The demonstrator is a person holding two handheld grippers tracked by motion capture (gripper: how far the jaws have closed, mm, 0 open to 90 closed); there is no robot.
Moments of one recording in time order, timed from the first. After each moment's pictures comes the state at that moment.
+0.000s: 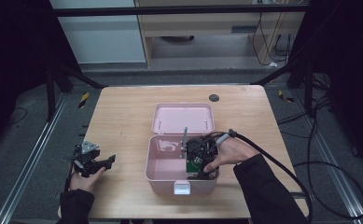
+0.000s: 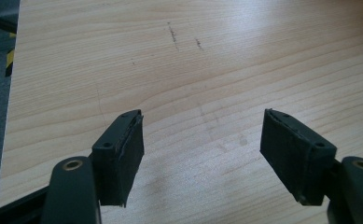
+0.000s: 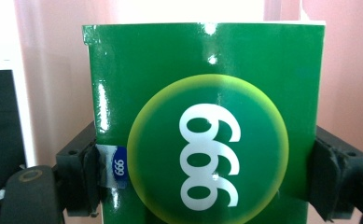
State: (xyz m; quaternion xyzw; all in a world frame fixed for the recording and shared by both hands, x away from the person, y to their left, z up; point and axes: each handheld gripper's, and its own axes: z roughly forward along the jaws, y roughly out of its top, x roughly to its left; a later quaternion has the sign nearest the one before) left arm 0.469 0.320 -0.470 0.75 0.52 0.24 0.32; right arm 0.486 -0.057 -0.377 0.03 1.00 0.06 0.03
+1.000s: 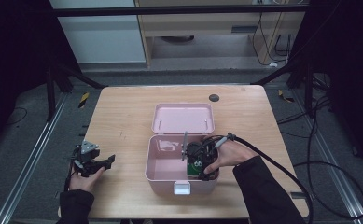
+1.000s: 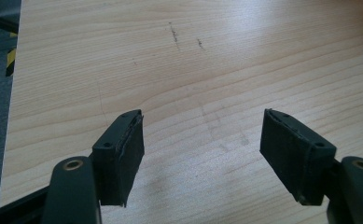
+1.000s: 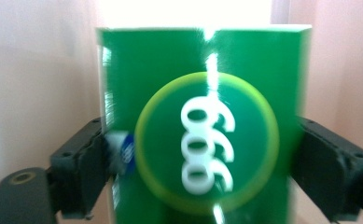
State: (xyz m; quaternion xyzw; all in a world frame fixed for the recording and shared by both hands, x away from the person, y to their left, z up) left arm 0.469 0.321 -0.470 0.75 0.52 0.24 0.32; right arm 0.489 -0.058 -0.397 0.03 1.00 0.06 0.03
